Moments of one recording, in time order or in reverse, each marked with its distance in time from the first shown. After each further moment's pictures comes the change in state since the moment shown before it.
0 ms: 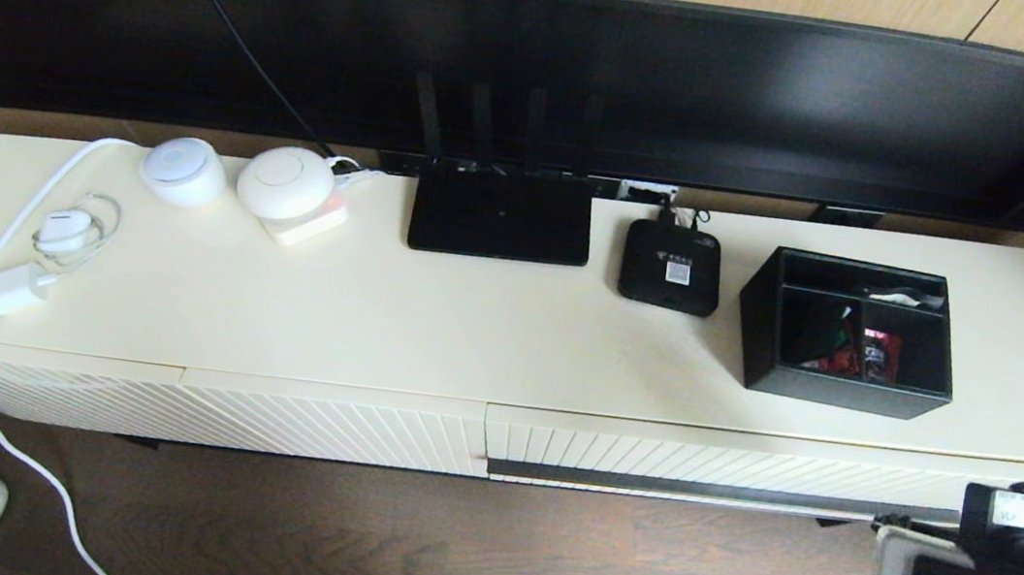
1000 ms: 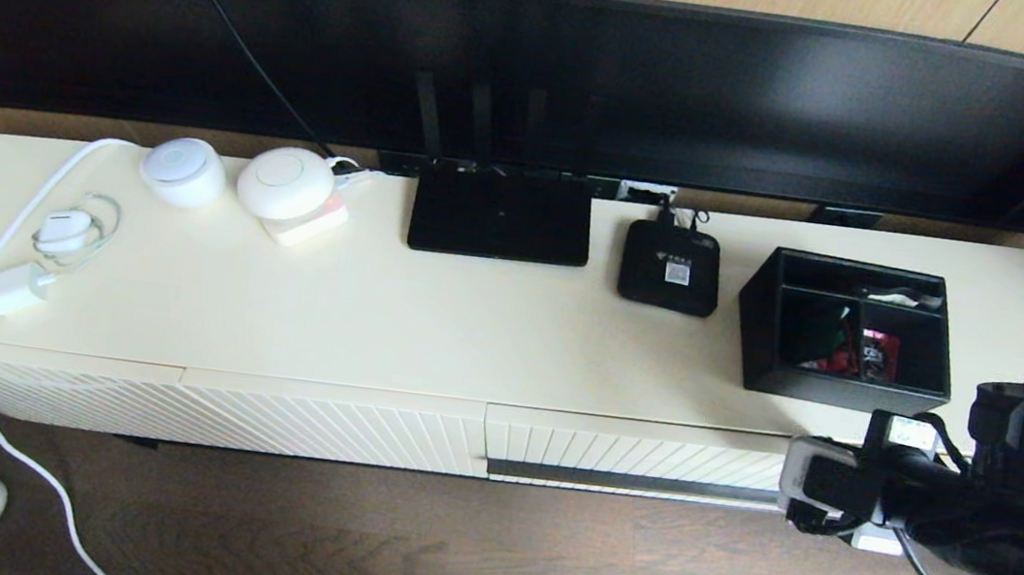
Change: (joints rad) left arm 0.000 0.000 0.000 -0.001 0.000 0.000; right arm -0.009 0.359 -0.079 -0.408 -0.012 0.022
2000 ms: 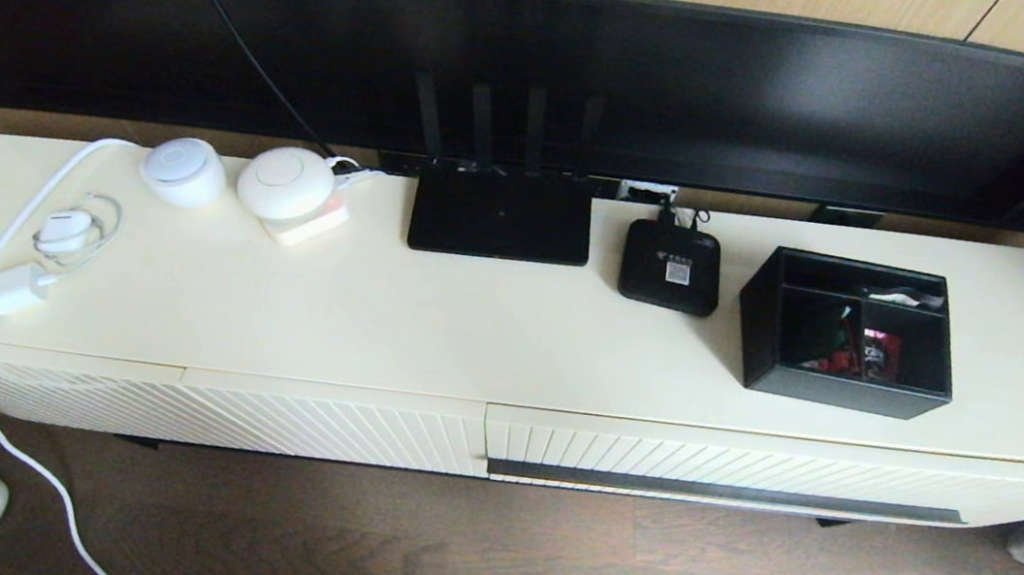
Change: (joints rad) left arm 0.000 0.000 0.000 0.000 0.000 0.000; right arm -0.147 -0.431 -0.481 0.827 0.036 0.191
